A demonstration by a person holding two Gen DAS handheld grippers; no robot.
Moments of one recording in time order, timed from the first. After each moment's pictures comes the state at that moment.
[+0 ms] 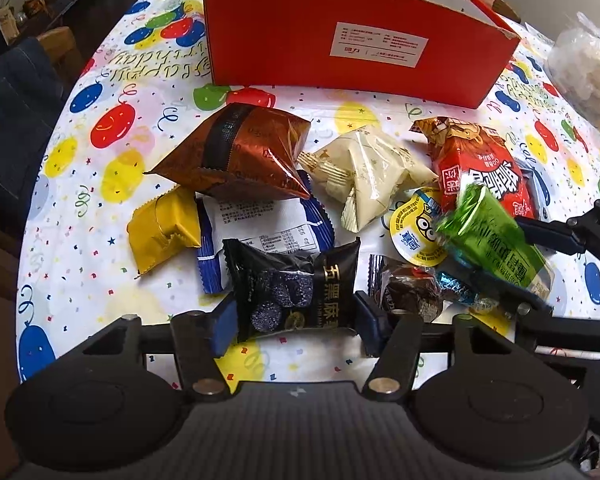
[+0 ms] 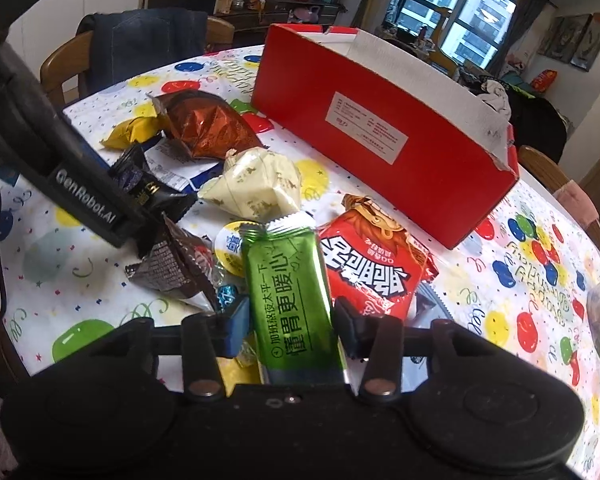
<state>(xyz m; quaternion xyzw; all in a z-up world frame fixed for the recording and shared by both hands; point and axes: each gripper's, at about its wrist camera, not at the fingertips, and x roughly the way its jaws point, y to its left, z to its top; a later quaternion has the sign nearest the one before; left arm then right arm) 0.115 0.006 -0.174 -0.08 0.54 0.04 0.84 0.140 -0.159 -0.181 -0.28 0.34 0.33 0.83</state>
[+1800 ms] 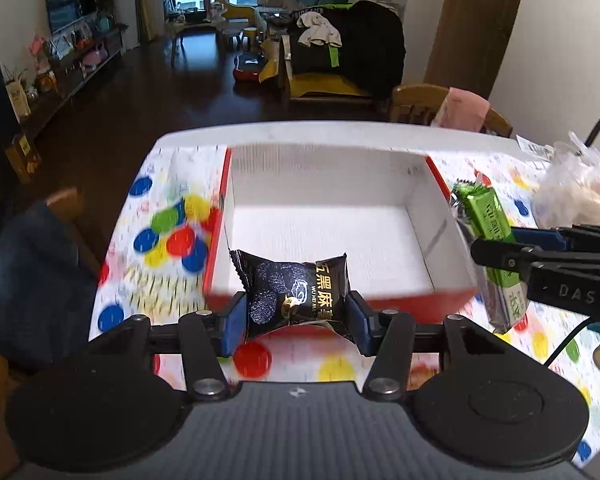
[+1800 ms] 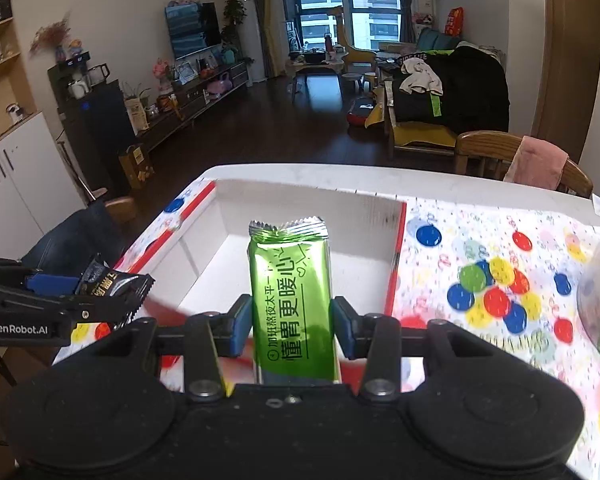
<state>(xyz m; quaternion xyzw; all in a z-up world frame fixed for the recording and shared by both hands) 0.239 0.023 -0.028 -0.06 0.43 0.06 0.90 0.312 -0.179 -0.053 -0.04 0.36 0.29 0.89</state>
